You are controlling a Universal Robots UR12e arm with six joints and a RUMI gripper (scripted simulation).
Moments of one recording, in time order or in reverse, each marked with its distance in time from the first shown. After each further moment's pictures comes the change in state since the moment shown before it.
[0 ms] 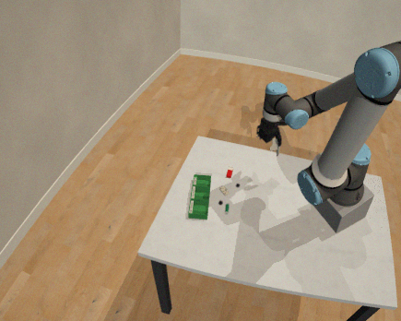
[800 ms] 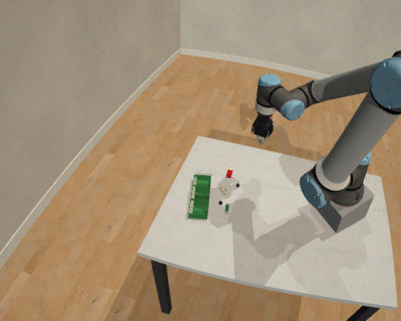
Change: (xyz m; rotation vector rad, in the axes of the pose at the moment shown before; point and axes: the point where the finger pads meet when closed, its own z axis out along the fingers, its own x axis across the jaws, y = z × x) arm -0.021 0.042 -0.043 -0.032 0.003 -0.500
